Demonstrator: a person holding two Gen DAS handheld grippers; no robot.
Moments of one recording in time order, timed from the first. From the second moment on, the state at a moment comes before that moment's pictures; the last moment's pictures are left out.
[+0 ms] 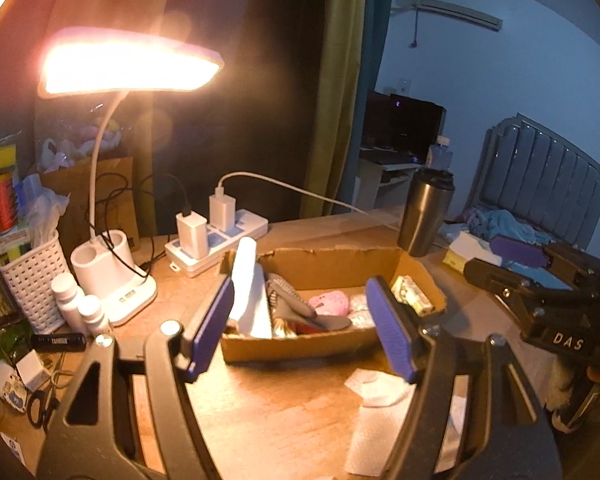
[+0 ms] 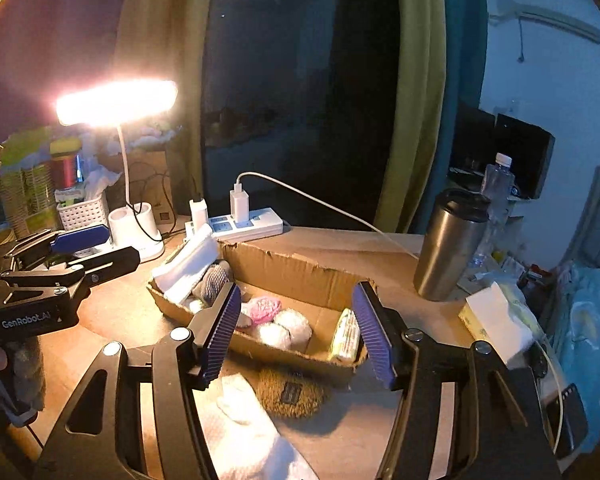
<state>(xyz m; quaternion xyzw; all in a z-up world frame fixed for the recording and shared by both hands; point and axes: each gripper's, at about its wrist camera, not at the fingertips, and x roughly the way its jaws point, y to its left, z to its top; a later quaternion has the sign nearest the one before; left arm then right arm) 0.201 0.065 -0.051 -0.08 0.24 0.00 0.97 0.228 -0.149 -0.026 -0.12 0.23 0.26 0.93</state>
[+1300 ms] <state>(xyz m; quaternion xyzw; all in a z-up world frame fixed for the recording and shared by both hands) 0.148 0.039 -0.114 -0.08 0.30 -0.01 0.95 0.172 -0.161 -0.117 -0.12 0.33 0.26 0.90</state>
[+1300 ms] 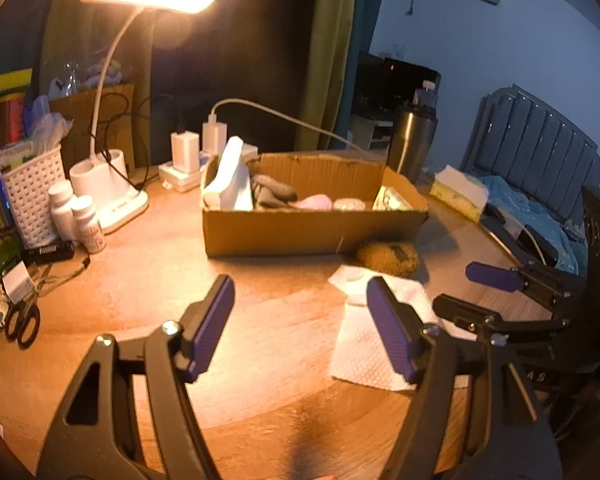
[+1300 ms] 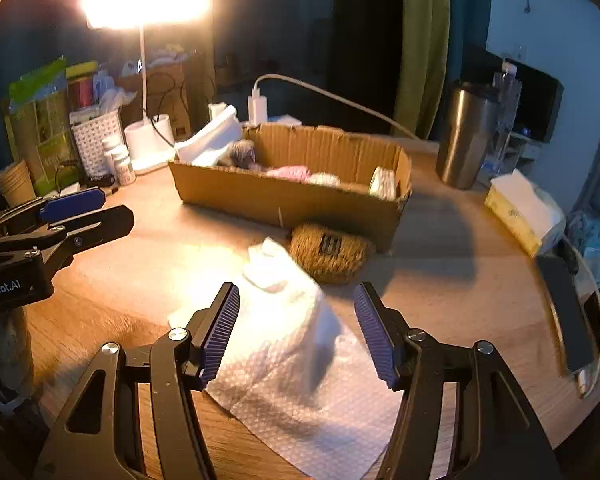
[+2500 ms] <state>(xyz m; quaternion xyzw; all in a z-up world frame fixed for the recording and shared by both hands) 0.170 0.005 -0.147 -0.03 0.38 0.01 0.92 0.193 -0.176 -0.166 -0.12 0.39 0.28 0.87</state>
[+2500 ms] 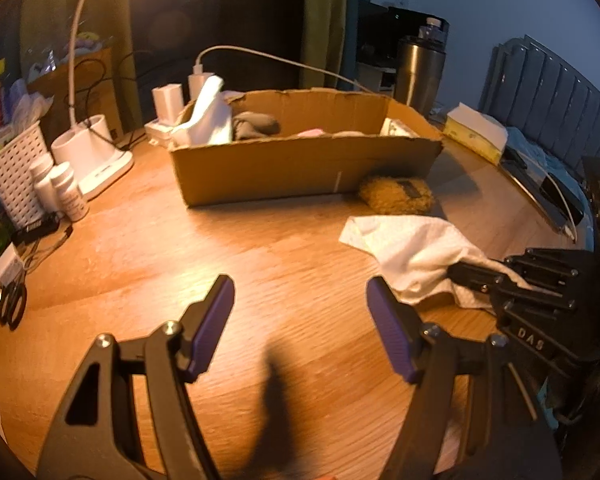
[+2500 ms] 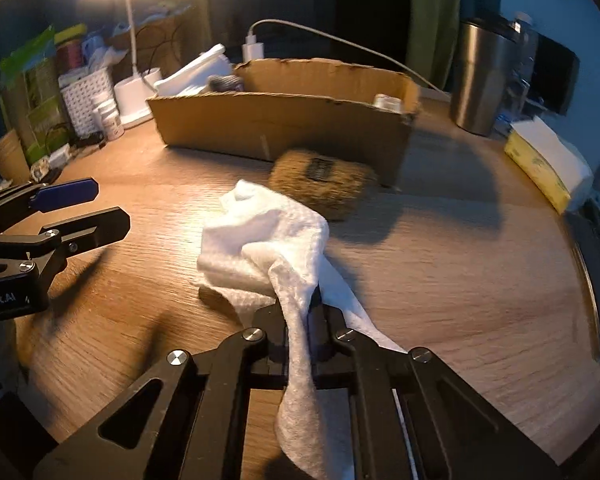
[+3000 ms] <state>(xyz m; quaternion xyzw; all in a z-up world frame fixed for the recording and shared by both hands) 0.213 -0.047 -0.142 0.00 0.38 -0.03 0.92 0.215 -0.252 -0.143 -0.04 0.35 0.25 0.90</state>
